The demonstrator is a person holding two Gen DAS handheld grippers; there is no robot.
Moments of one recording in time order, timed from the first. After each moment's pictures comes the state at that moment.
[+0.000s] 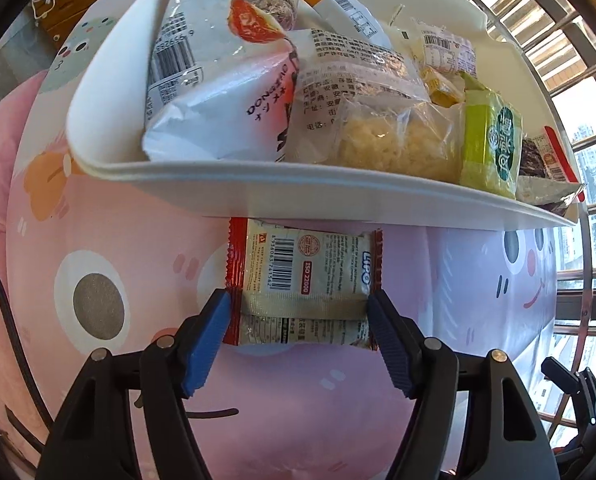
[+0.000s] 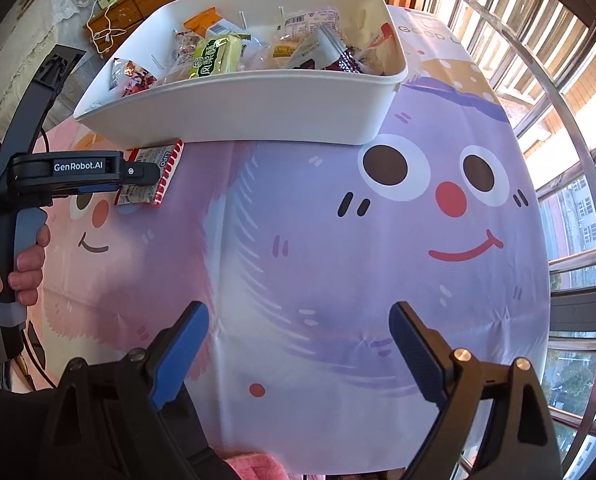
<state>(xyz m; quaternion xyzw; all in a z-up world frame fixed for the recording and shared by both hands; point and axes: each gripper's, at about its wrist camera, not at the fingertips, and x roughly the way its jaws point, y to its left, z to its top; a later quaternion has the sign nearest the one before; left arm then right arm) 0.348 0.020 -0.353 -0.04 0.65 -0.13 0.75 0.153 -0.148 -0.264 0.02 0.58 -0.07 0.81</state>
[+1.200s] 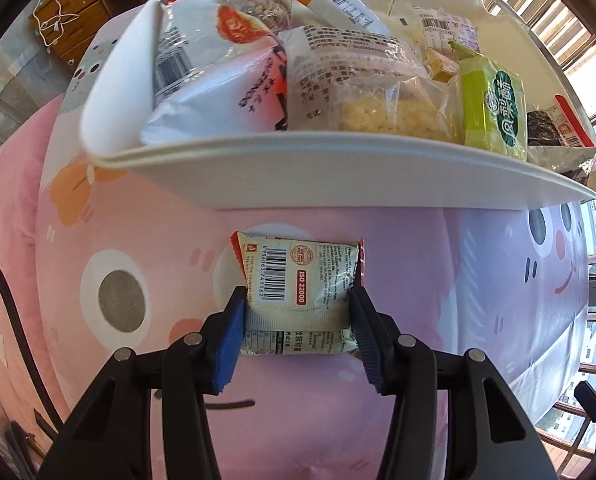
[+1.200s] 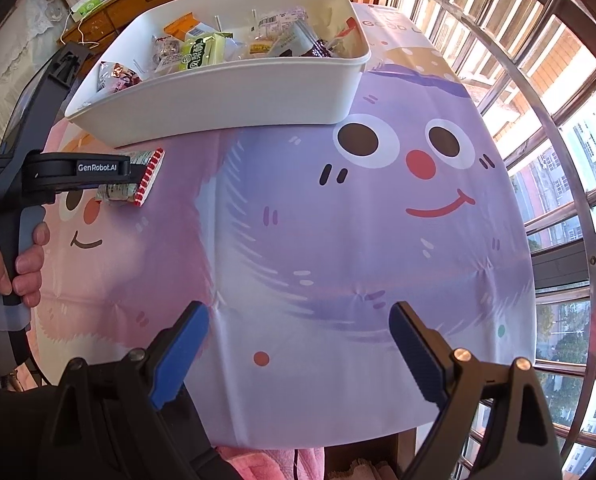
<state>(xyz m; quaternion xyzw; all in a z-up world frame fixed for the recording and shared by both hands) 0.324 0.006 -0.347 0.01 0.63 -0.10 0.77 0.123 -0.135 -0.256 0.03 0.57 -0.13 0.81</state>
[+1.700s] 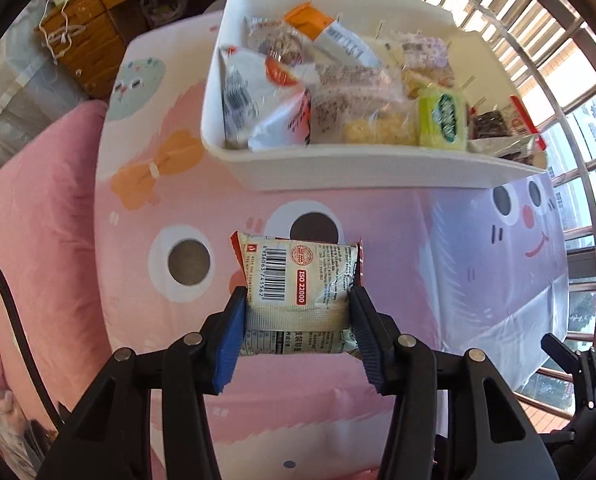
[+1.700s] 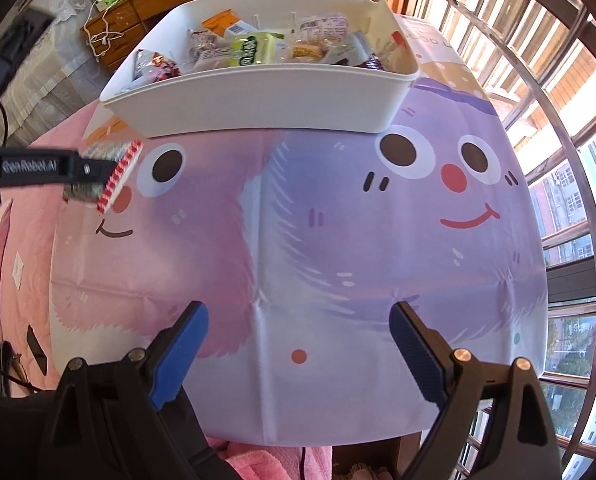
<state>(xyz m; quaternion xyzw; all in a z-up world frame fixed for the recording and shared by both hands) 0.288 0.045 -0.268 0.03 0.62 -0.11 0.78 0.125 -0.103 -0.253 0.01 0.57 -0.09 0.81</state>
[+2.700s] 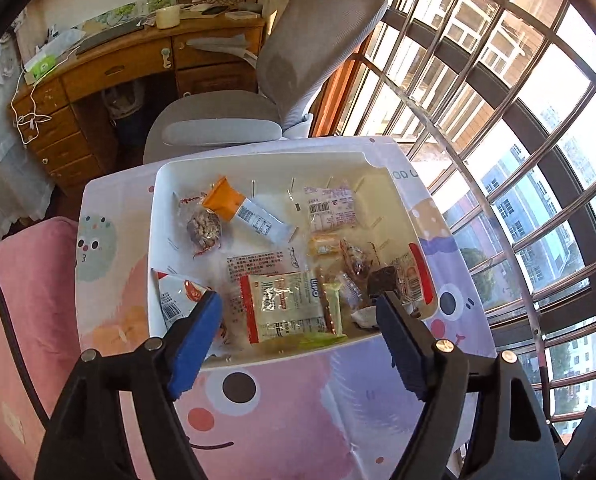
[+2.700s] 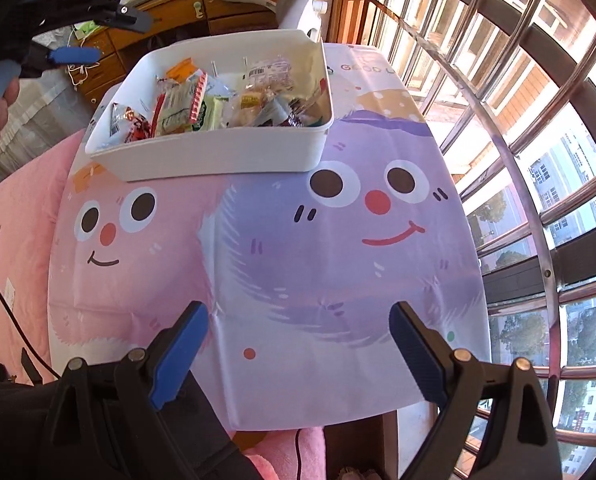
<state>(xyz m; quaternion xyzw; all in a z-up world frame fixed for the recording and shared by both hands) 0.354 -0.017 -0.151 -0.01 0.51 -0.19 0.84 0.104 -0.137 -0.189 0.01 0.54 -0.15 0.83</state>
